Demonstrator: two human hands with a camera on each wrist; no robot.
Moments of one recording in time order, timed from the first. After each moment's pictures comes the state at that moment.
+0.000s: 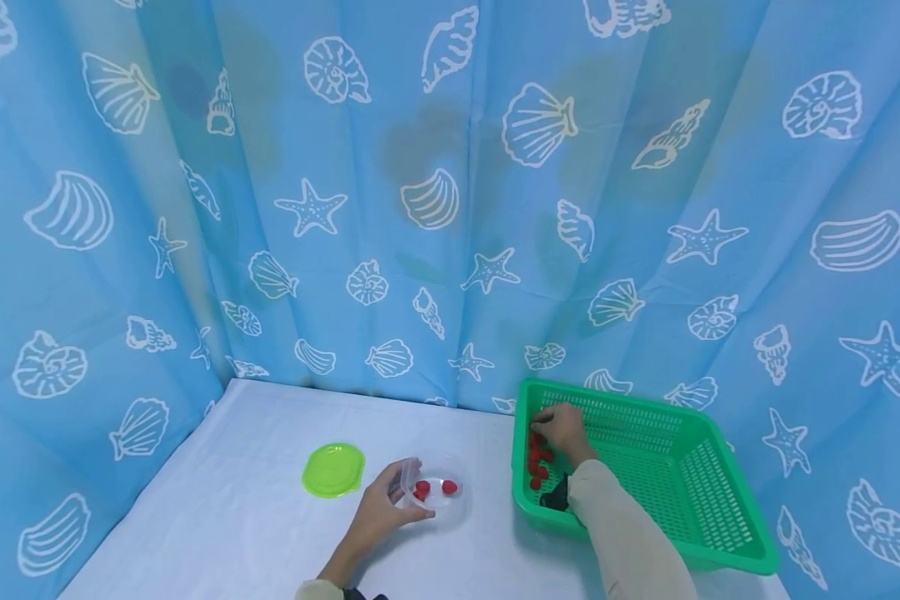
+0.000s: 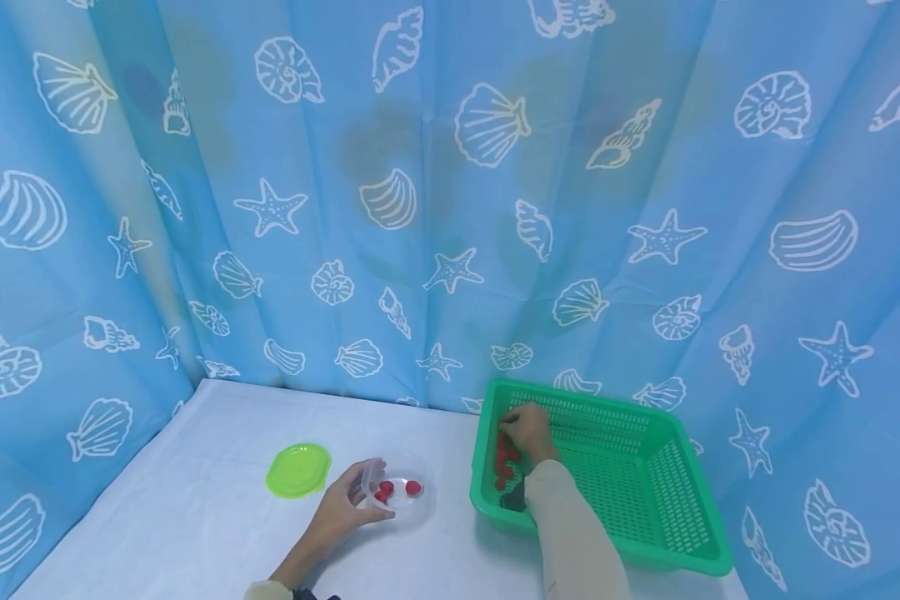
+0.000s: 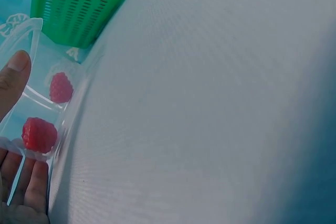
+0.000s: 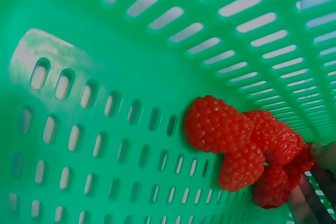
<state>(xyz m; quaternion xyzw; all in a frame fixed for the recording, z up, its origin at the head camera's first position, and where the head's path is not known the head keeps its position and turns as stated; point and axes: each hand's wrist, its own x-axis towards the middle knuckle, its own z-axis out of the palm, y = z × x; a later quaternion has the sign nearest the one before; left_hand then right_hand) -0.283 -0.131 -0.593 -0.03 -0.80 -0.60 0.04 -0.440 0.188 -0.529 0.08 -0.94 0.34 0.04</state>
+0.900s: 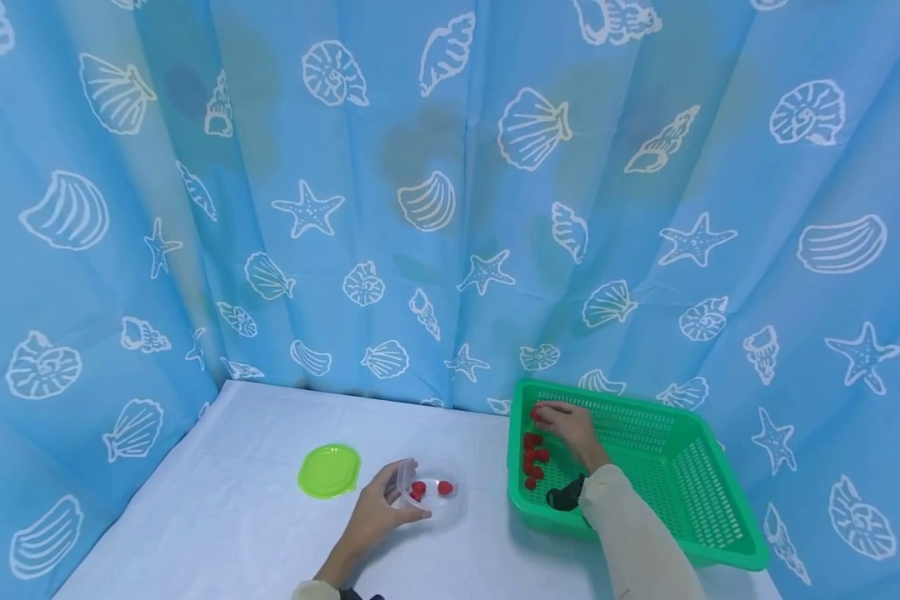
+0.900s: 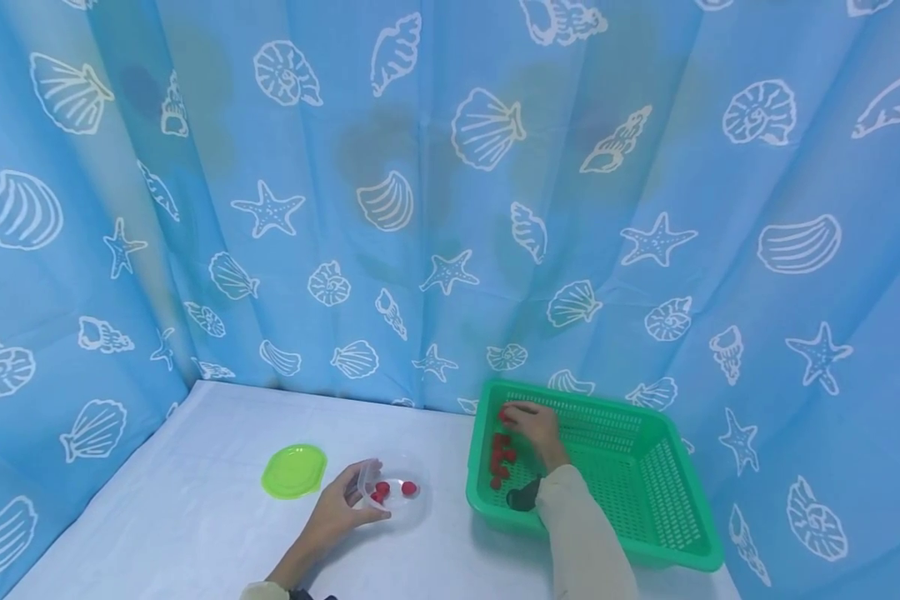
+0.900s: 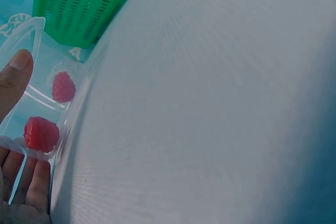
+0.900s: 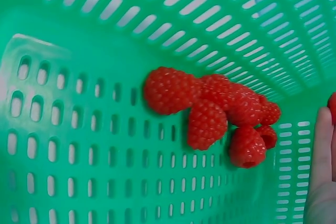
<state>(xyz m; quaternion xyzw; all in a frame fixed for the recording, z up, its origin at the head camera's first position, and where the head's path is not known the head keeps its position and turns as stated) -0.284 -0.131 -0.597 -0.03 -0.80 -0.59 0.04 -0.426 0.203 -0.514 -0.02 -0.71 0.70 -0.05</state>
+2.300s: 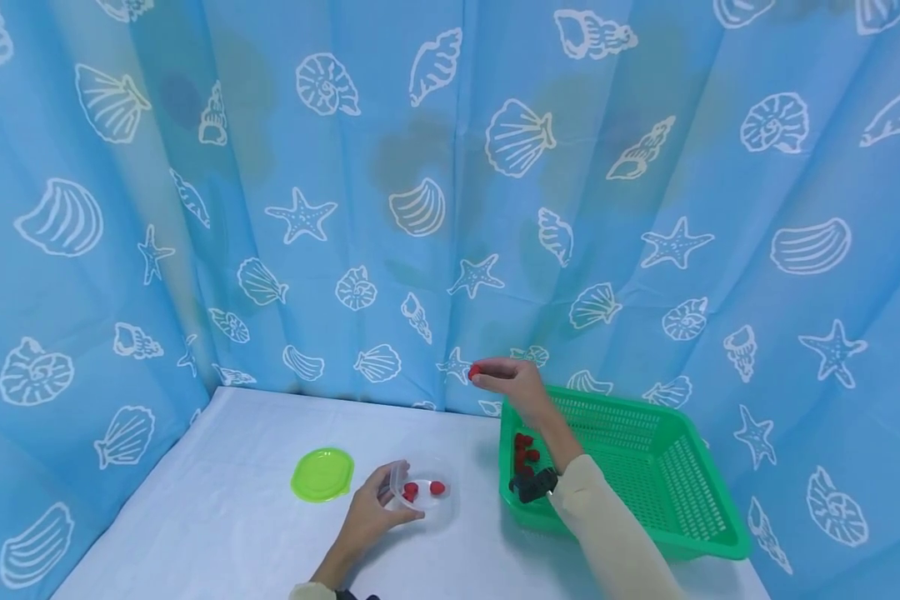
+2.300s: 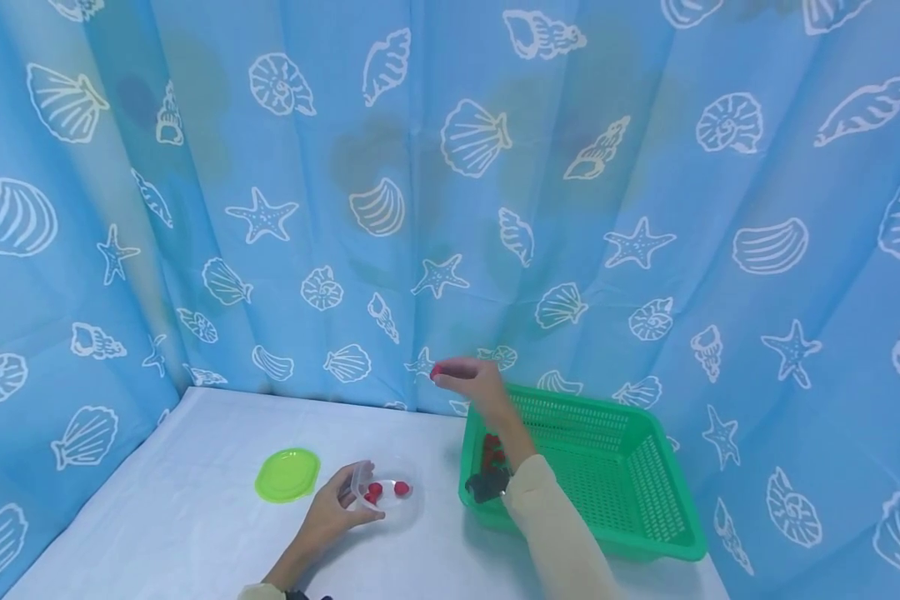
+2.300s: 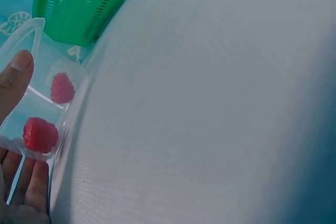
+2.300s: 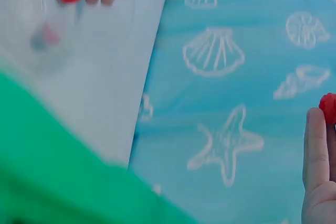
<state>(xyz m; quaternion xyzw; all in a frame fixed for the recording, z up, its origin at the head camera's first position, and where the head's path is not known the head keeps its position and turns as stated) -0.280 -0.129 -0.593 -0.03 -0.80 -0.60 0.05 -0.396 0.122 -0.418 0.19 -0.77 0.61 -0.01</state>
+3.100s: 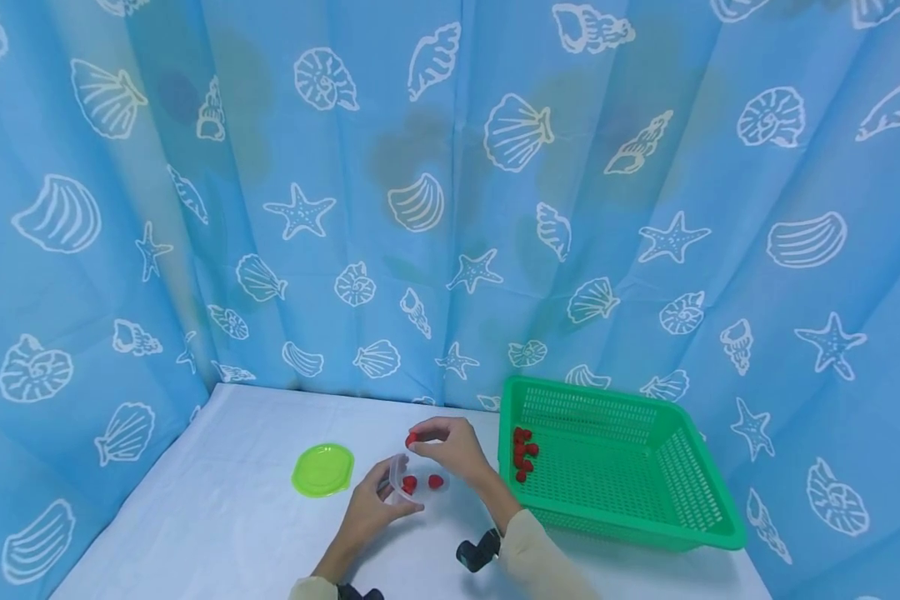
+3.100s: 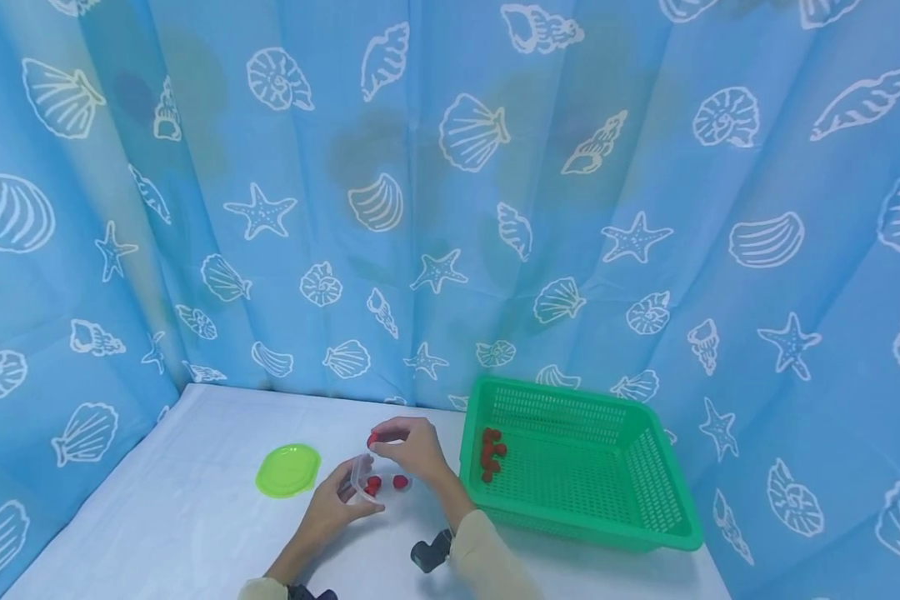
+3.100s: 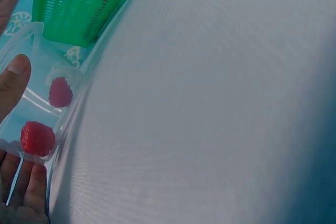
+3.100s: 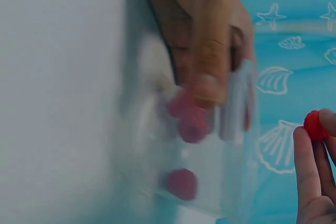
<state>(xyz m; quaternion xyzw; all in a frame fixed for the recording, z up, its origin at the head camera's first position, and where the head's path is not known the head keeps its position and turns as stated) -0.280 -0.127 -0.594 -0.02 -0.80 -0.60 0.06 -0.333 0.037 -0.496 0.21 -0.83 0.53 -0.01</state>
